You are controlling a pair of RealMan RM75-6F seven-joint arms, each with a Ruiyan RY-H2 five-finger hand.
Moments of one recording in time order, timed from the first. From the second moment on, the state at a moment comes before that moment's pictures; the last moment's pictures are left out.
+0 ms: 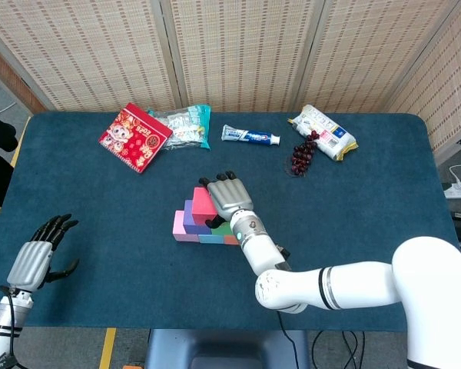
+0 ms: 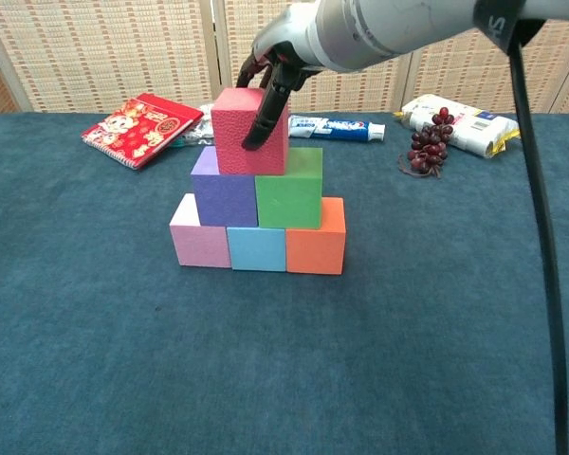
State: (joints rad) left arm -0.26 -1.24 -0.04 -1.43 1.51 1.34 -0.23; right arm 1.48 -1.39 0.30 -1.78 0.08 1.01 -0.74
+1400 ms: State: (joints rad) left arm -0.26 -1.24 -0.04 -1.43 1.51 1.34 -0.23; right arm 1.43 -1.38 0.31 -1.83 0.00 1.05 -0.73
